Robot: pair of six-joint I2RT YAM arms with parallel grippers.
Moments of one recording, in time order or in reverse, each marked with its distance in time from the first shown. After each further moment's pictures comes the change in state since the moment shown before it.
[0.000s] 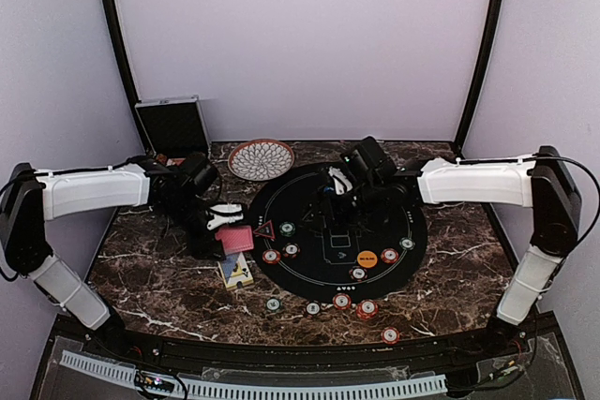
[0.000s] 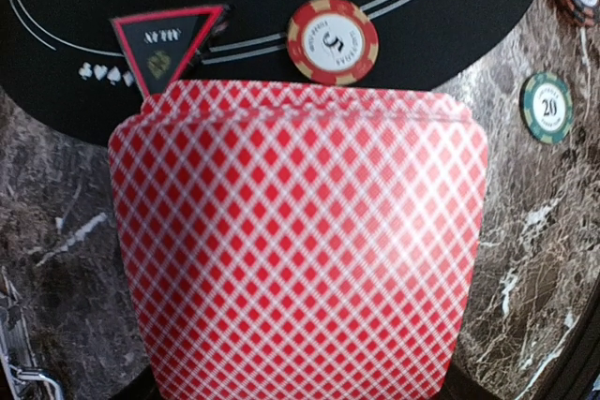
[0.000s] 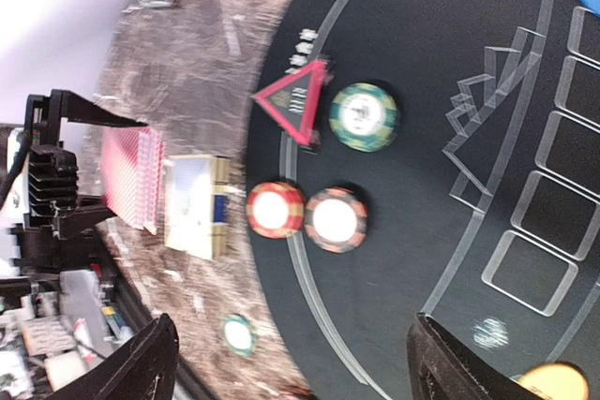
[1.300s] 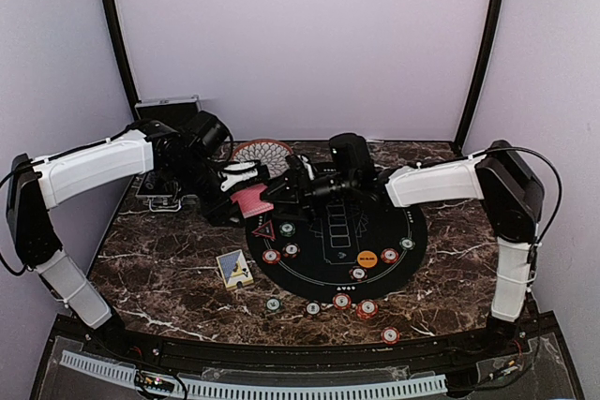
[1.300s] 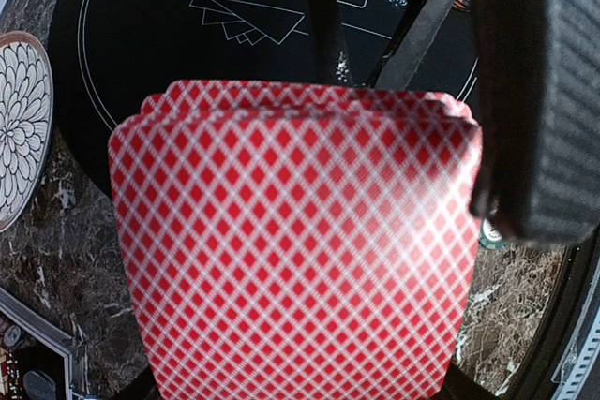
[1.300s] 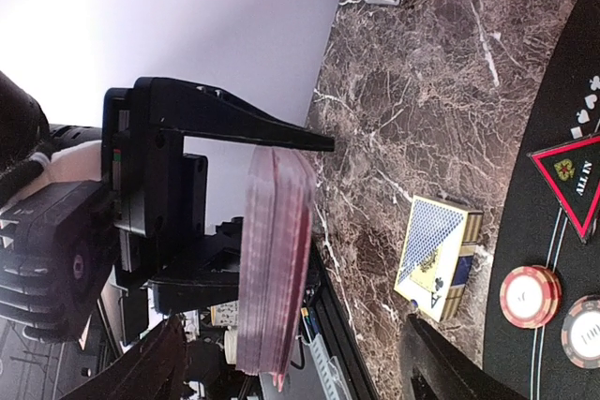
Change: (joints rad) left arm -0.027 0.069 0.358 -0.146 0.079 -0.111; right arm -0.027 0.244 0.093 0.621 -0.506 0.430
